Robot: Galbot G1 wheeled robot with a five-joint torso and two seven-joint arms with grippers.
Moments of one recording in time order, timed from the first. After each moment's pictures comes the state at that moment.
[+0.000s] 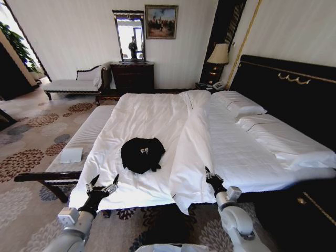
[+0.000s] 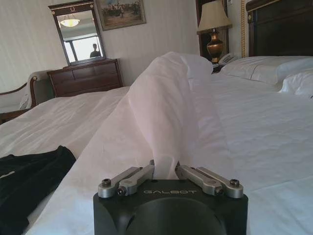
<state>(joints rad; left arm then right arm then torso) 1.89 -1.27 -0.76 -2.36 -0.47 0.17 -0.01 -1.54 1.32 0.58 2.05 0.45 -0.21 0.13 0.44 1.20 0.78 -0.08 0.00</state>
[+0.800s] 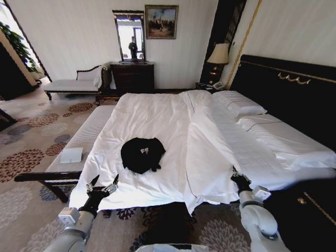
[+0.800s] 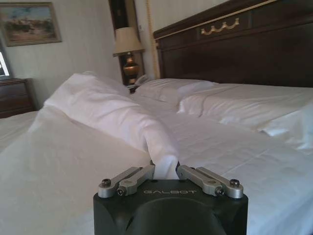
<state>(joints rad) 1.88 -1.27 -0.75 -2.35 -0.48 0.17 -0.01 -1.51 1.31 0.92 1.96 0.56 -0.21 0.19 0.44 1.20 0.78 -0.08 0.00</state>
